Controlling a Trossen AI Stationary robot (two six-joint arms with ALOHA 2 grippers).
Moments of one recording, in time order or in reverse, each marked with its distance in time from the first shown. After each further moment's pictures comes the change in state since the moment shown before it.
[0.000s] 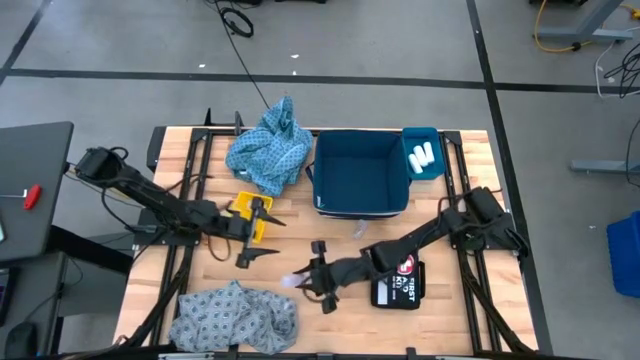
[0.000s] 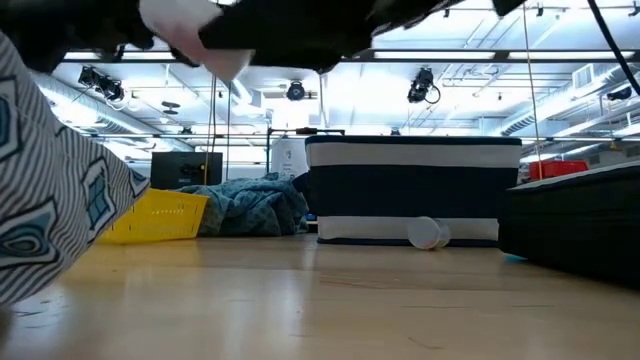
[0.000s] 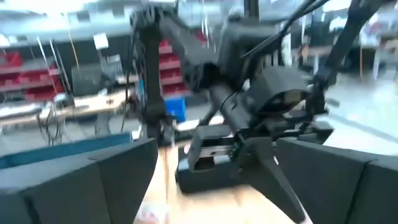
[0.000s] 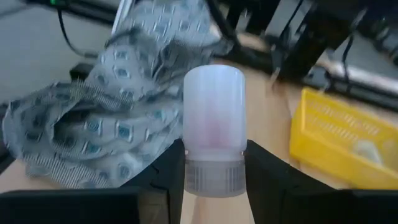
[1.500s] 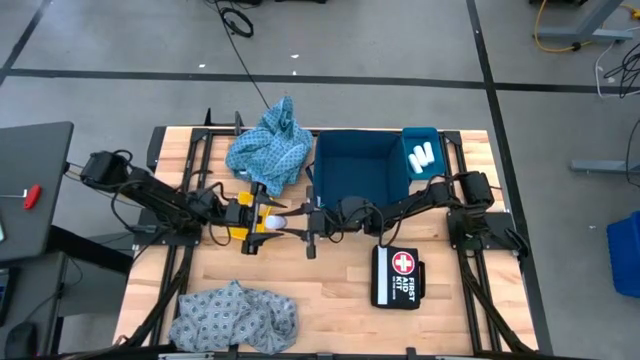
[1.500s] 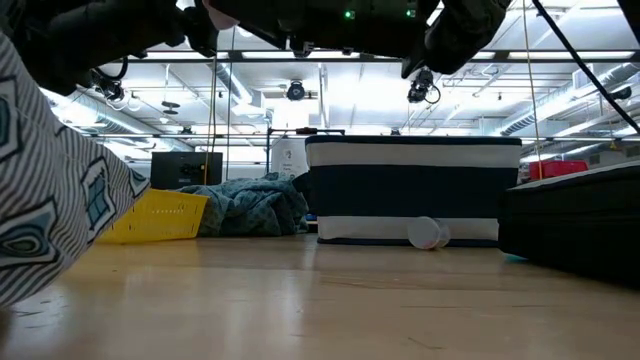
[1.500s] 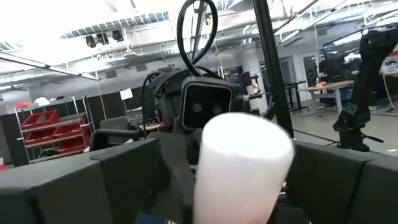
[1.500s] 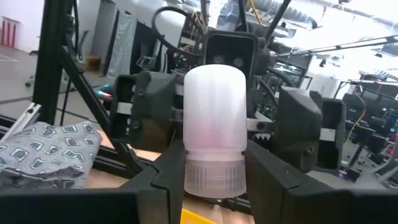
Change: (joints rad) left arm 0.153 0.121 -0.003 0.341 0.135 0.093; right arm -0.293 0.000 -0.077 0.624 -0.234 -0.214
